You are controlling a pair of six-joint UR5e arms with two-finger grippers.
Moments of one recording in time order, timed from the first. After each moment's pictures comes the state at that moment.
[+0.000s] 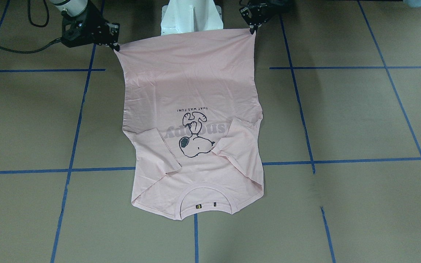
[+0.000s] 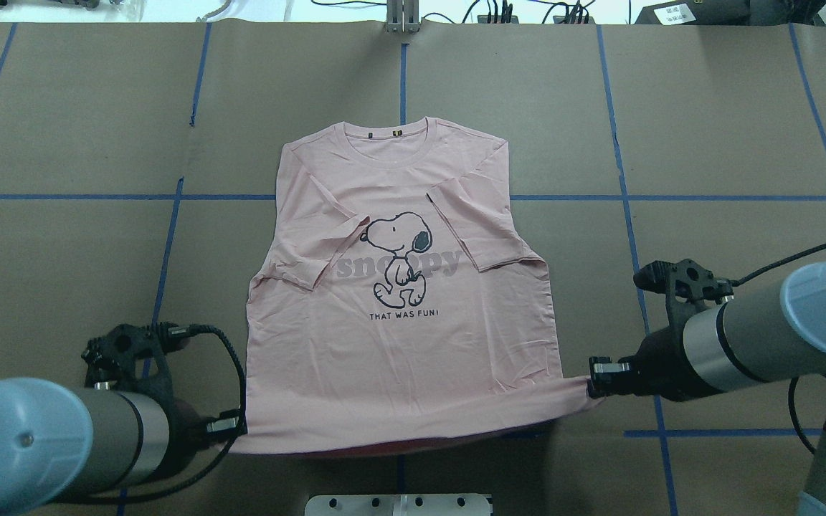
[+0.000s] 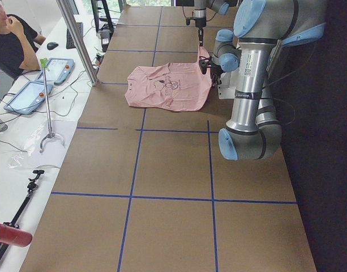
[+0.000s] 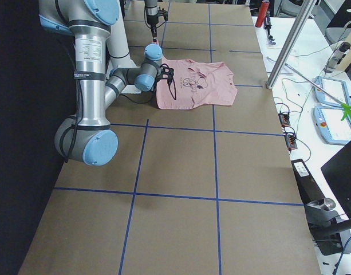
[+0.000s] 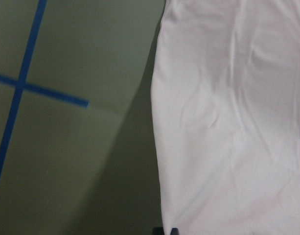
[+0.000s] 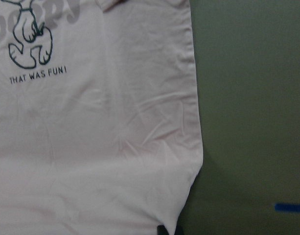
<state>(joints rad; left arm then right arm) -0.25 -1.82 -2.41 -1.33 -1.66 -1.63 0.51 -1.55 2.23 -1.25 2.05 1.37</state>
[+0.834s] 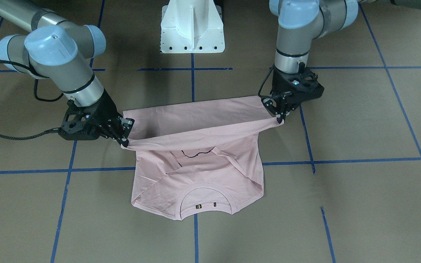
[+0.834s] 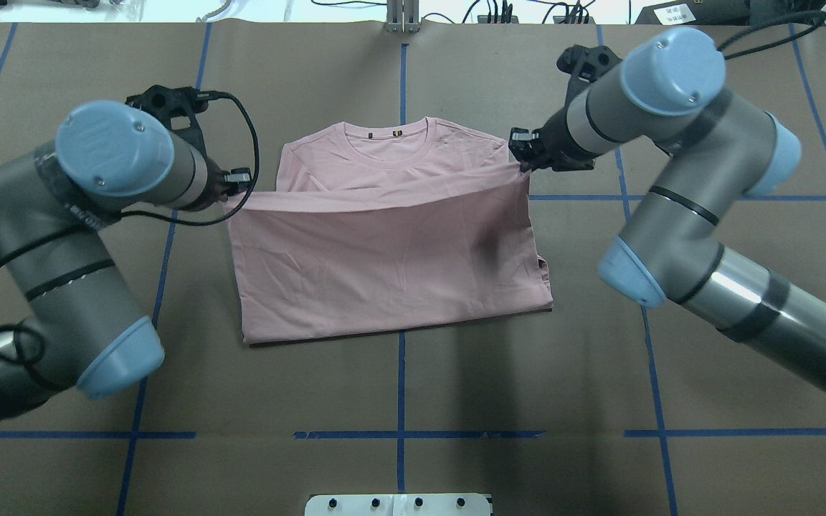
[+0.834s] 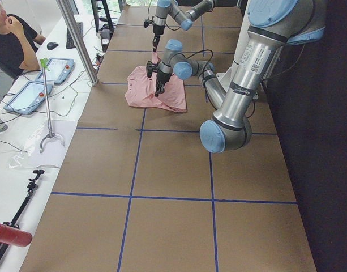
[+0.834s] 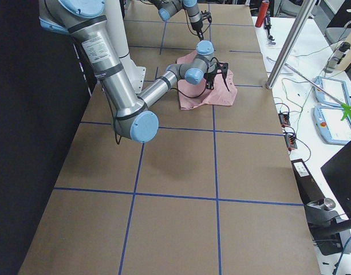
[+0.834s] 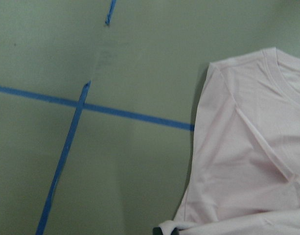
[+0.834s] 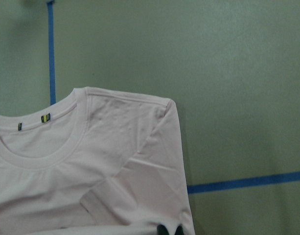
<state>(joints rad) -0.70 -2.05 -1.83 -1.61 -1.66 -1.30 0.80 -1.01 1.61 -1.24 1.95 1.28</state>
